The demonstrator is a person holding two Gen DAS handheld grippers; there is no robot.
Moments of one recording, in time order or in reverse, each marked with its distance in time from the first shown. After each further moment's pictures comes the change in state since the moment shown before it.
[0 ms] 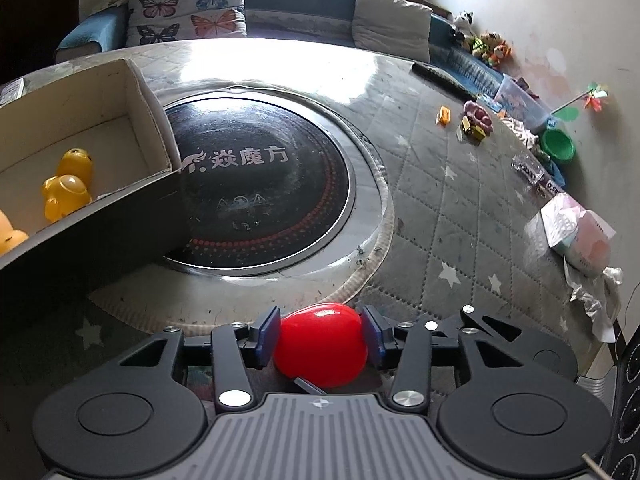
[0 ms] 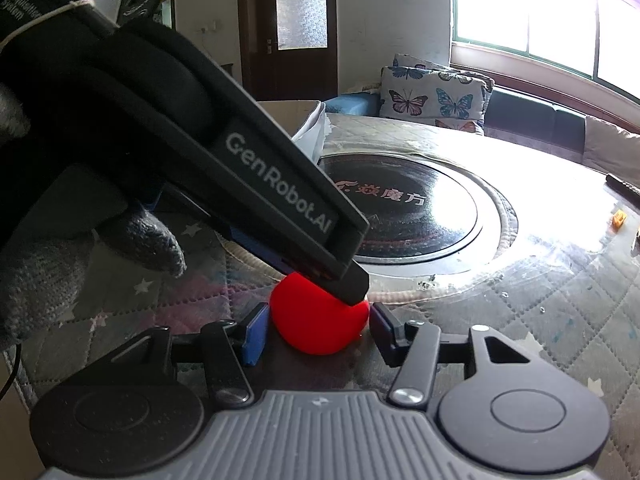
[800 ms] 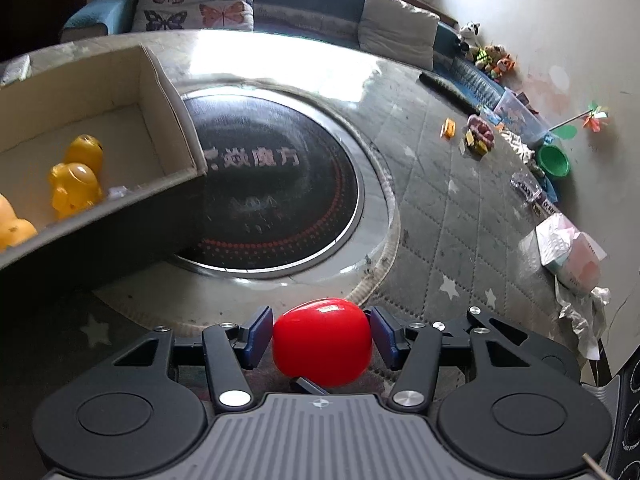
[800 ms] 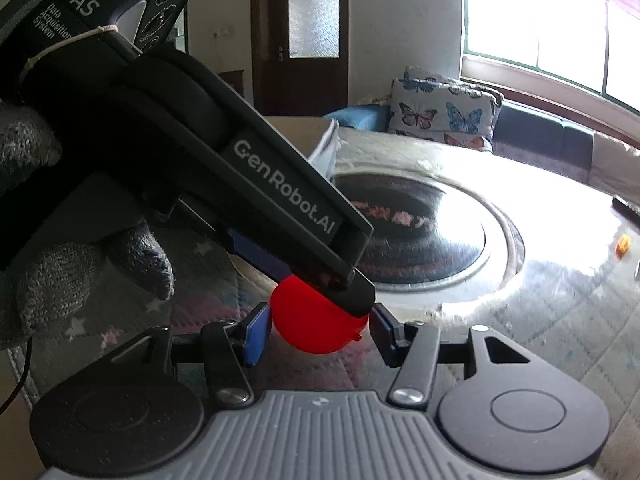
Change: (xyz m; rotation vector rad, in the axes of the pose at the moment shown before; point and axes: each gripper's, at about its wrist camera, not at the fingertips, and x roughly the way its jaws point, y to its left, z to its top) left arm -0.014 0.019 0.006 -0.066 -0.015 -0.038; right arm -0.006 0.007 0.015 -0.040 -0.031 0.016
